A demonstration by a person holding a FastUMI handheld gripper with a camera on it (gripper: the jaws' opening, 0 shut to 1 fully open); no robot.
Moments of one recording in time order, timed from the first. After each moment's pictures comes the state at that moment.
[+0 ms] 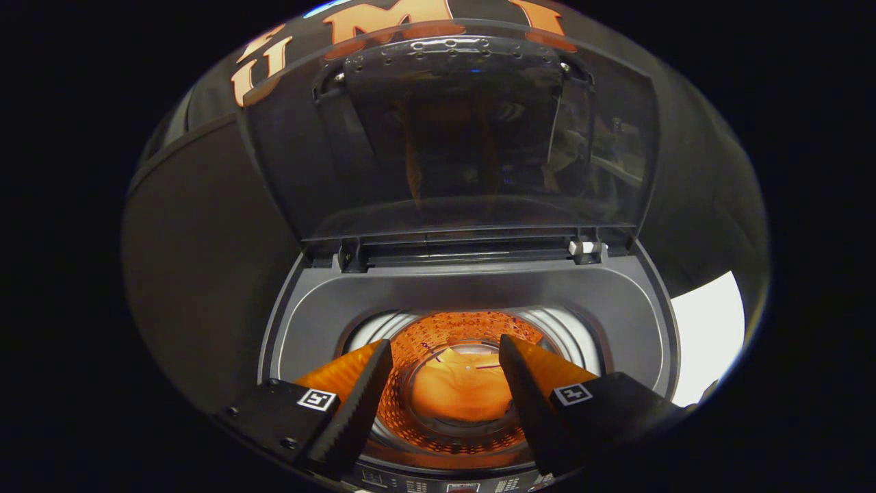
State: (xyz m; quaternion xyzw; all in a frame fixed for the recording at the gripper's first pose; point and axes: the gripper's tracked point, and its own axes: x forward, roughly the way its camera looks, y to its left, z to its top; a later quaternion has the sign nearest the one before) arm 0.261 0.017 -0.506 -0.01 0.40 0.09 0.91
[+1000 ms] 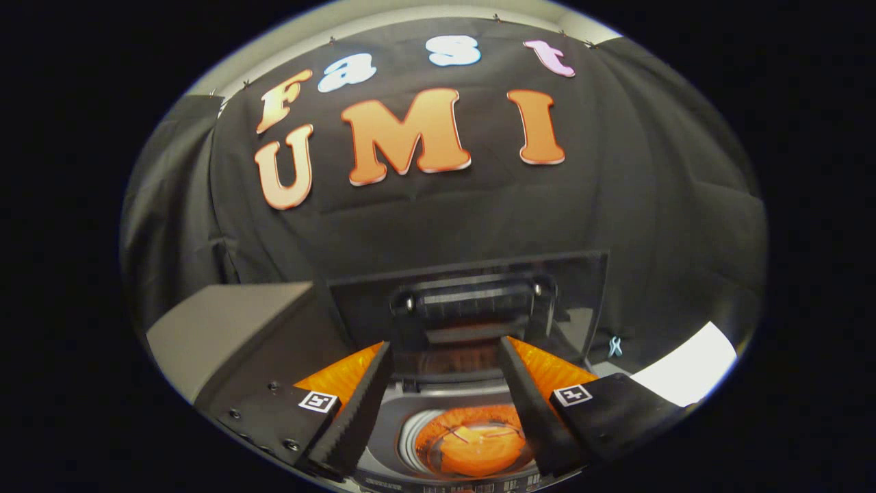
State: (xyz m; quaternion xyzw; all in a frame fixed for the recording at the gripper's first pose) arm 0.278 0.052 -0.256 0.02 0.16 0.10 0.98
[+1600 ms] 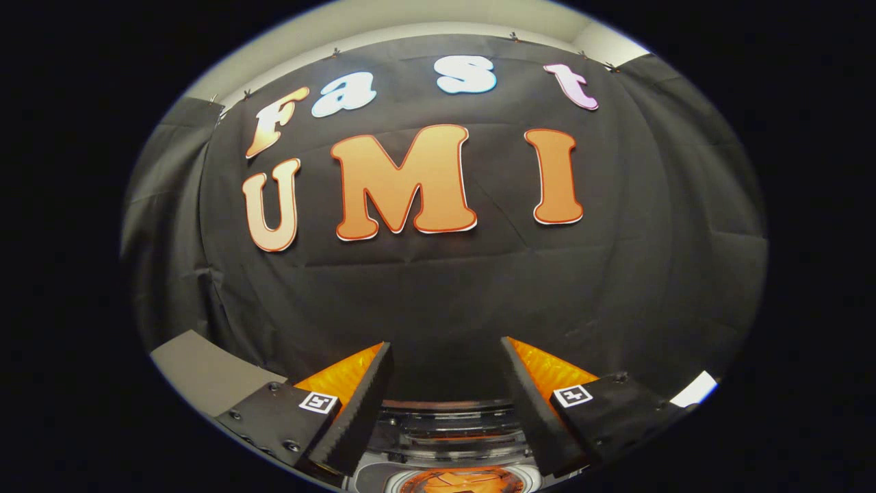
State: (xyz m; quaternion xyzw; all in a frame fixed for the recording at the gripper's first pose) arm 0.400 0.057 -0.179 -0.01 0.11 0.10 0.99
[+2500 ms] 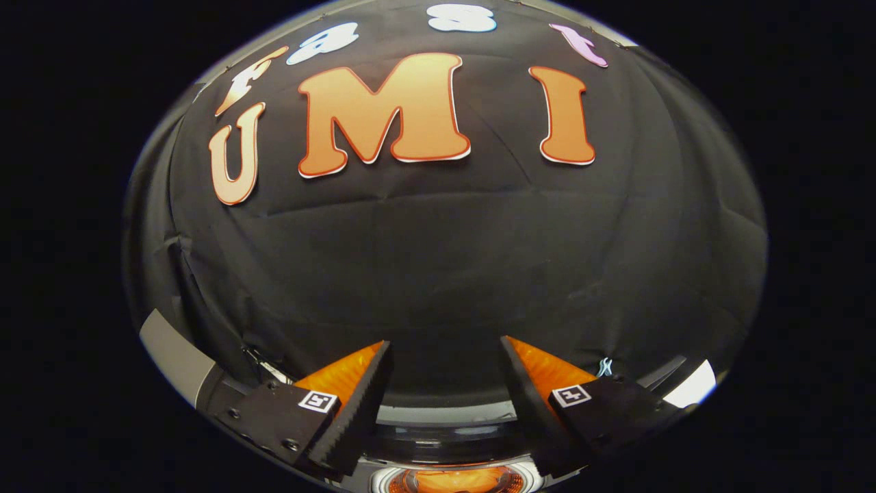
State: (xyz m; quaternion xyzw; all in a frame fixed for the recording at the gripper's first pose) arm 0.474 0.052 -0.267 -0.02 0.22 0.07 0.97
